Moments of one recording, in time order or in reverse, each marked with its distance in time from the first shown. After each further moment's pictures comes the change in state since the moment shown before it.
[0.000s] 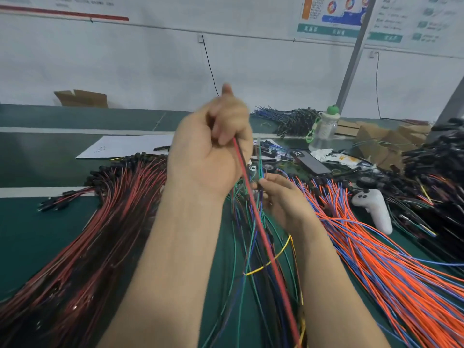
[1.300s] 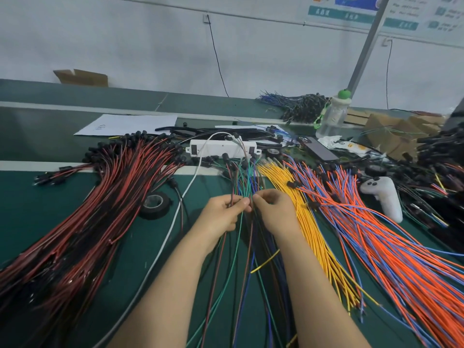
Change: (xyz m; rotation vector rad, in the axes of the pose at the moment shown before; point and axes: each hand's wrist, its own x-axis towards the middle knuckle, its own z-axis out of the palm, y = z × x) left_hand -0.006 -0.013 -0.193 1.388 0.441 -0.018; right_hand -0.011 0.066 -0.001 -0.709 0.285 -0.170
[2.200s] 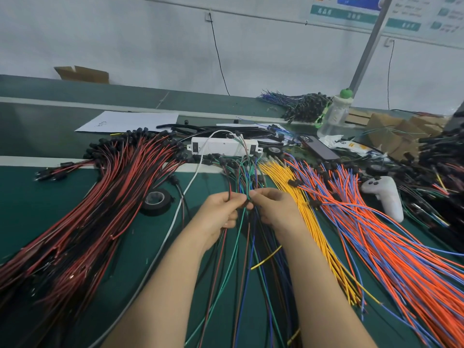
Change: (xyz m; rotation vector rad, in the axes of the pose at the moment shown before) left_hand 0.002 0.002 -0.004 -0.187 -0.022 -0.078; right_hand -0.008 -0.010 -0.006 0.273 -0.156 0.151
